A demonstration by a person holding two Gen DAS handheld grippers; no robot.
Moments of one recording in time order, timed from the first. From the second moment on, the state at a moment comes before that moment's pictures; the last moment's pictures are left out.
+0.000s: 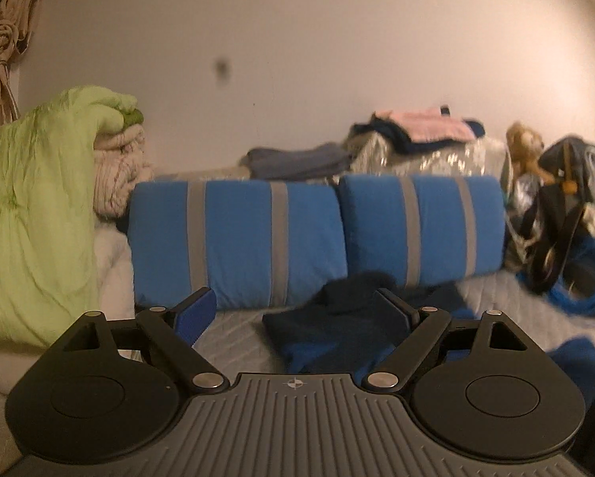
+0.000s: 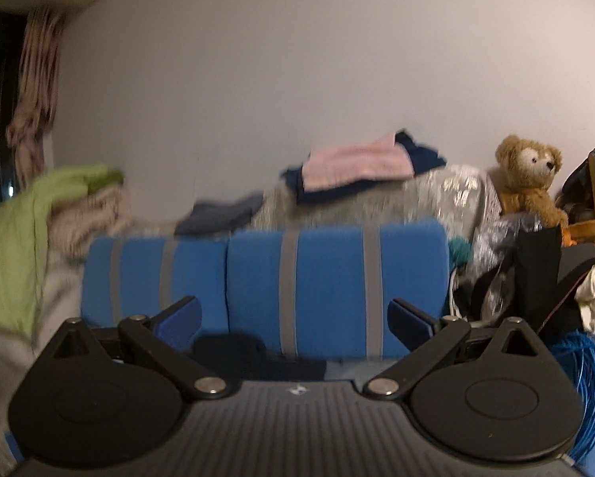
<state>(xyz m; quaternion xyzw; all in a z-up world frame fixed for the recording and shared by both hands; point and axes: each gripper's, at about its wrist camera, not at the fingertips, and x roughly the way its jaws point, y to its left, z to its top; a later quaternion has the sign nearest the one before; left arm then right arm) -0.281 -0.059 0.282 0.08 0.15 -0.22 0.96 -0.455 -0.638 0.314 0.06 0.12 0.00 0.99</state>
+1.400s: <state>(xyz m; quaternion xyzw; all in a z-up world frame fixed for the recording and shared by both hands) -0.320 -0.035 0.127 0.13 0.23 -0.27 0.93 -0.485 -0.616 0.133 0.07 0.27 0.04 0.96</state>
